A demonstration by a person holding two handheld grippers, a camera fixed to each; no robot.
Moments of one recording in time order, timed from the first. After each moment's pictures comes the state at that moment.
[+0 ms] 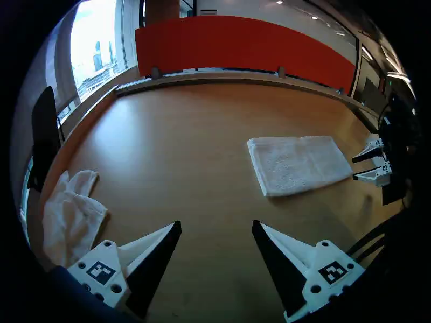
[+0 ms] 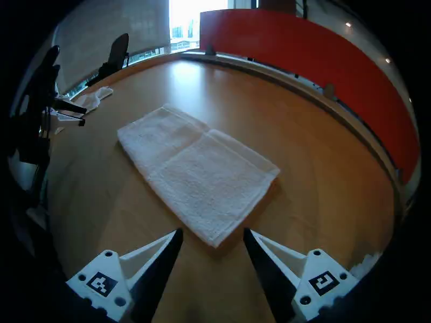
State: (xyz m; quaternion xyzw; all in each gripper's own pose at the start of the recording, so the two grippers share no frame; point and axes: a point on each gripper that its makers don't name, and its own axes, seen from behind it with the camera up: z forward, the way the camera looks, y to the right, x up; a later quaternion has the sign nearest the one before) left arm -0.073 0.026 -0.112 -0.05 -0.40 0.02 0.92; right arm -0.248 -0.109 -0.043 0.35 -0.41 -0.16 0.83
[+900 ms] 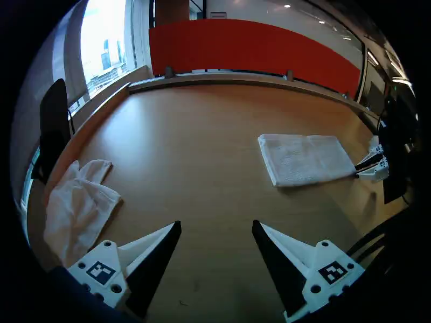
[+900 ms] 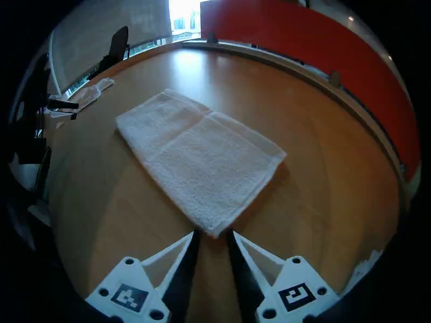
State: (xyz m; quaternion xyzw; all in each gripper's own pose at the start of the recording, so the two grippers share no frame) left arm -0.072 0.004 -0.136 -0.02 -0.39 0.01 0.92; right arm -0.262 -0.100 -0.050 0.35 -0.44 -0.16 0.81
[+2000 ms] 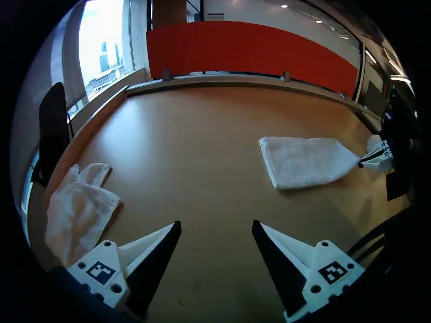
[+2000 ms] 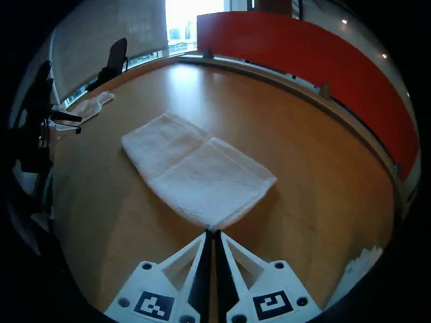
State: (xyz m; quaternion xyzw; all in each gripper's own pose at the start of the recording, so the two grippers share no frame) left arm -0.067 0.007 -0.136 -0.03 -0.38 0.01 0.92; right arm -0.226 -0.105 -0.050 0.34 -0.40 -0.15 0.84
